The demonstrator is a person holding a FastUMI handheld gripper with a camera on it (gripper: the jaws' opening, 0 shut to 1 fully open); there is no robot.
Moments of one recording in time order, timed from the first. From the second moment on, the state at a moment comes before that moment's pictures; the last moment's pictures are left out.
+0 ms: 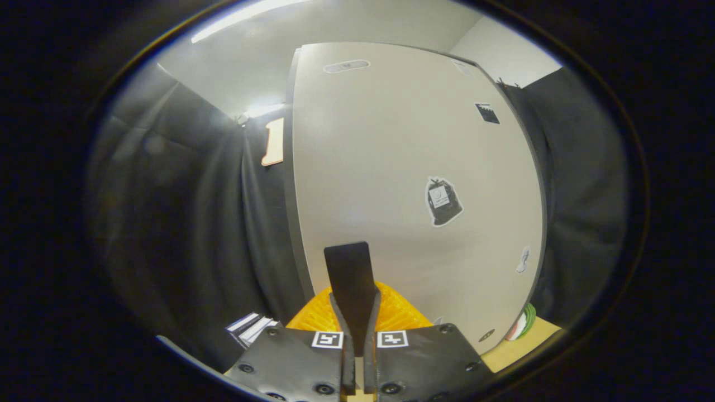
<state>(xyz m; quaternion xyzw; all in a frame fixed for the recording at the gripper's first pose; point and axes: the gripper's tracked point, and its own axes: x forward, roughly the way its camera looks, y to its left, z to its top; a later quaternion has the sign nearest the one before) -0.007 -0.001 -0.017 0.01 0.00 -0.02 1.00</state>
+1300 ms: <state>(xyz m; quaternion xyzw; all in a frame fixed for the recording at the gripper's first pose) -0.160 -0.077 0.005 0.02 0.01 0.03 1.00</state>
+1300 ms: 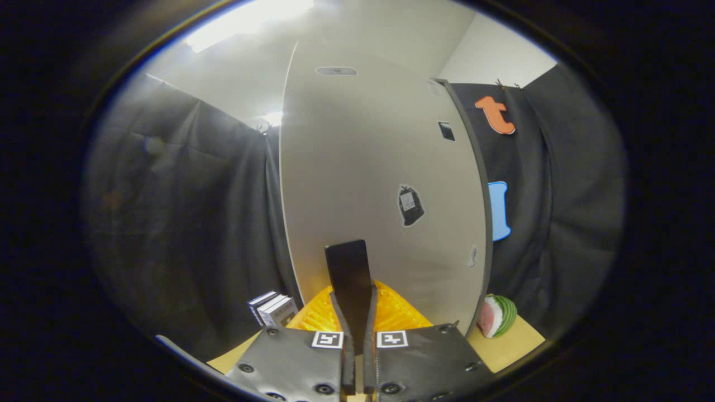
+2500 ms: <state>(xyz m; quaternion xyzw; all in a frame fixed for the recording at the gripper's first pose) -0.271 -0.259 0.040 0.04 -0.01 -0.11 0.99</state>
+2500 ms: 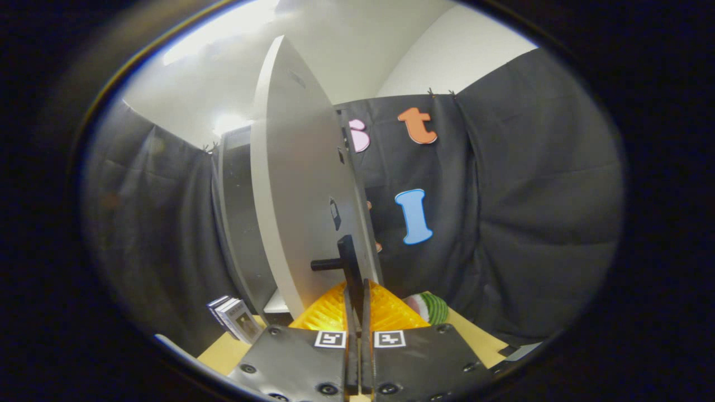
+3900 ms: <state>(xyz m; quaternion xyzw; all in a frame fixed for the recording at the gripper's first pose) -0.319 -0.309 0.066 0.00 -0.03 -0.14 0.99</state>
